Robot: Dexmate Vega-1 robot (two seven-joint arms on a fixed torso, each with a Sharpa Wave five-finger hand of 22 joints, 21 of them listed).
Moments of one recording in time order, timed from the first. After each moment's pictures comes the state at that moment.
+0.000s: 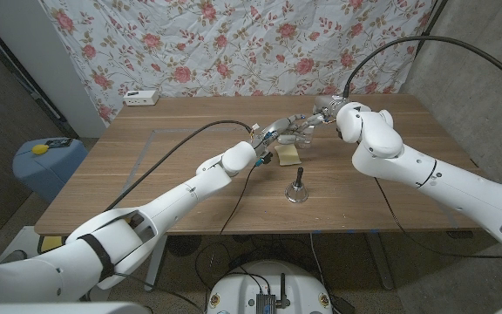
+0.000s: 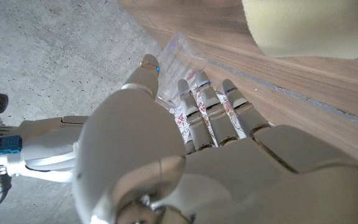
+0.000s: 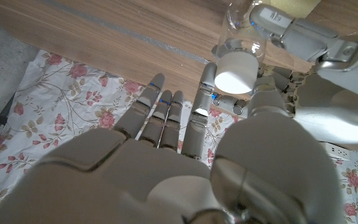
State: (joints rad) left arm 0.51 0.31 0.82 -1.20 0.02 -0.27 0.01; left_hand 1.11 0.08 0.37 -0.15 0.17 0.06 0.12 0.19 0.17 0.78 -0.09 0.19 0.20 0.72 -0.07 0.17 0.16 0.42 0.02 0.18 0.16; right arm -0.47 -0.82 -0.91 -2.12 -0.73 -0.94 0.49; right_hand 0.69 0.01 0.24 -0.12 0.18 1.02 -0.01 0.41 0.21 0.46 0.04 0.24 0.20 0.40 -0.04 0.24 0.20 0.55 -0.03 0.22 0.17
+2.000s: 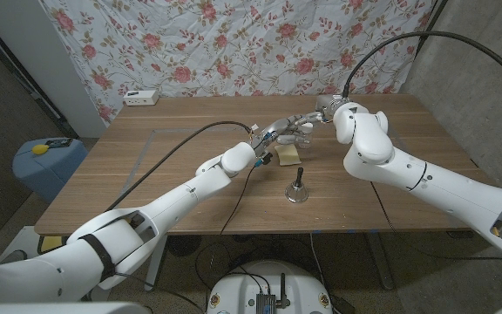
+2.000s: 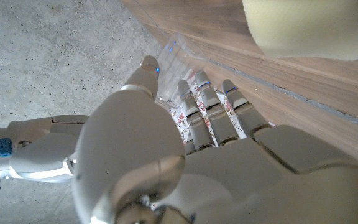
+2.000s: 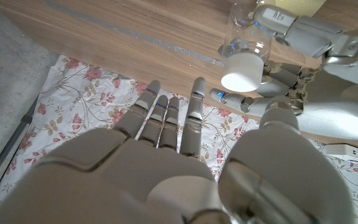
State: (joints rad) left arm 0.51 0.30 0.82 -1.18 0.02 -0.29 0.01; left_hand 1.10 0.07 0.39 -0.15 0.17 0.08 0.11 0.19 0.17 0.78 -0.10 0.19 0.20 0.72 -0.07 0.17 0.16 0.42 0.02 0.18 0.16; right arm -0.46 -0.80 -0.94 -2.14 -0.82 -1.02 0.56; right_hand 0.50 -0.05 0.18 -0.12 0.18 0.72 0.08 0.22 0.22 0.34 0.09 0.18 0.19 0.29 0.05 0.19 0.20 0.42 0.03 0.18 0.17
